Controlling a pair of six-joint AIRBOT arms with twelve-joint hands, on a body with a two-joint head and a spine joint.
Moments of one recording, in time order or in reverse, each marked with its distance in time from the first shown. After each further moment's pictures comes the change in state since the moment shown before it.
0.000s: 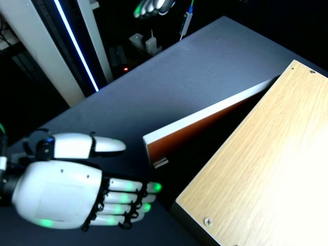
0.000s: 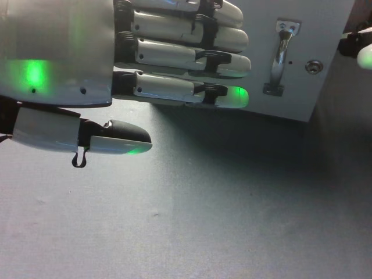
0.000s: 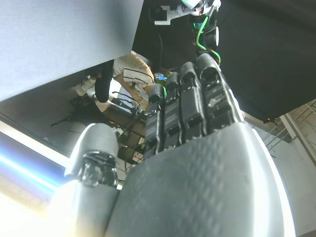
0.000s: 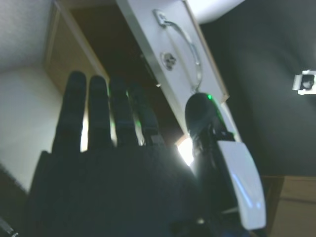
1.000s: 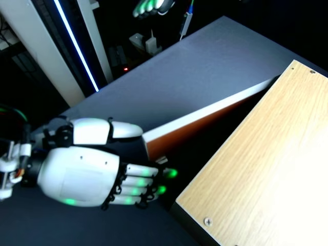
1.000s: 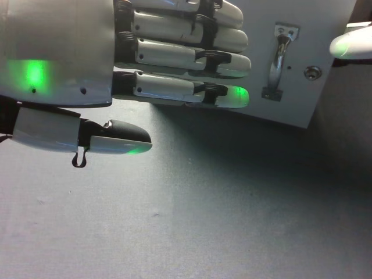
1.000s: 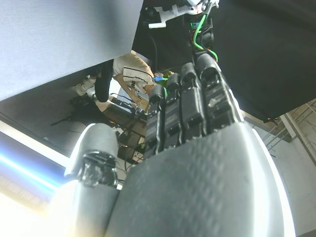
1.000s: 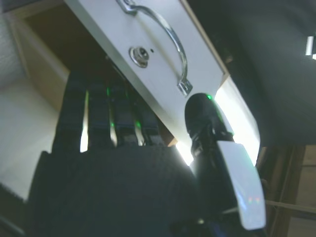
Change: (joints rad) left arm 0.000 0.000 0.000 0.000 0.000 0.000; right arm -0.002 -0.026 -0.054 0.175 0.023 0.000
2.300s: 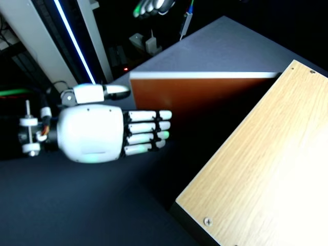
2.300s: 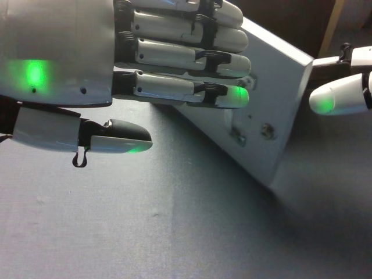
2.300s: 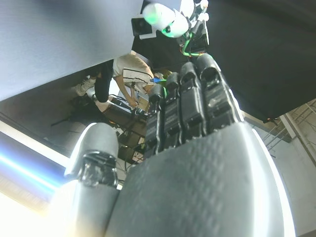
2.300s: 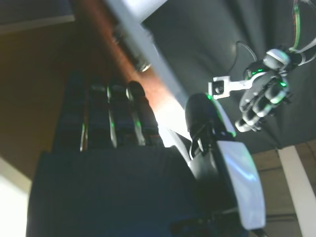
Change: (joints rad) left arm 0.000 0.000 0.000 0.000 0.000 0.000; right arm -0.048 -0.027 -0.023 -0.046 0.320 -0.204
